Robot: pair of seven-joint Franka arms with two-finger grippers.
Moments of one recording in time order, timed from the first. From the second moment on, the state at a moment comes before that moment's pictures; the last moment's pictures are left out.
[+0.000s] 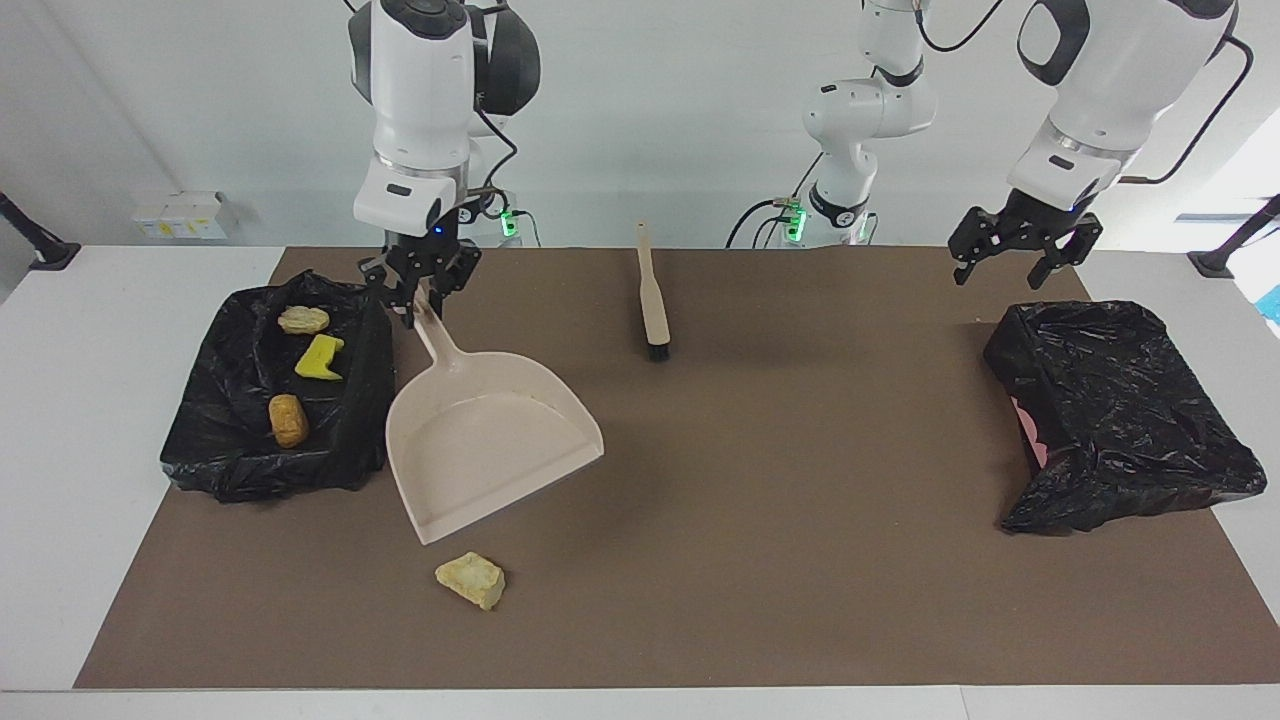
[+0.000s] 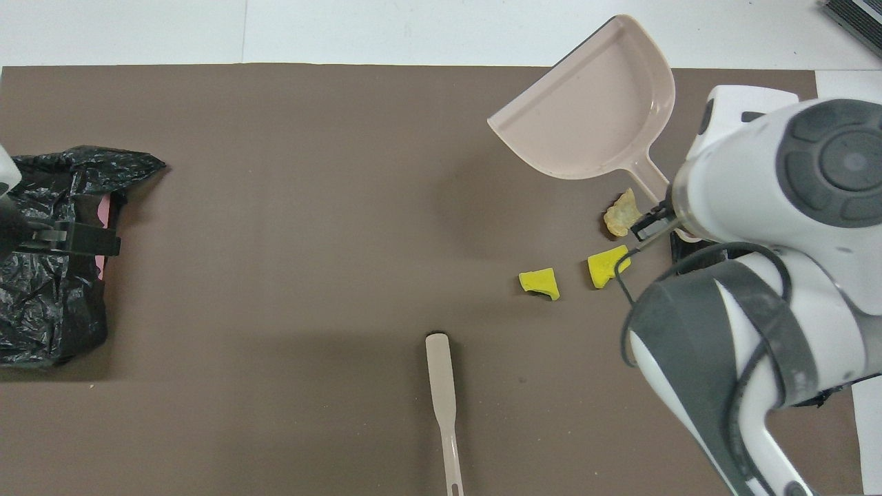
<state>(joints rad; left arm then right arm) 0.06 -0.13 -0.12 -1.75 -0.02 1.68 0.07 -0.13 0.10 0.47 -1.63 -0.30 1.78 -0.09</state>
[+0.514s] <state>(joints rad) 0.06 -0.11 -0.12 -1.69 0.01 1.58 0.08 0.13 0.47 0.47 -1.34 -0.30 1.77 0.45</state>
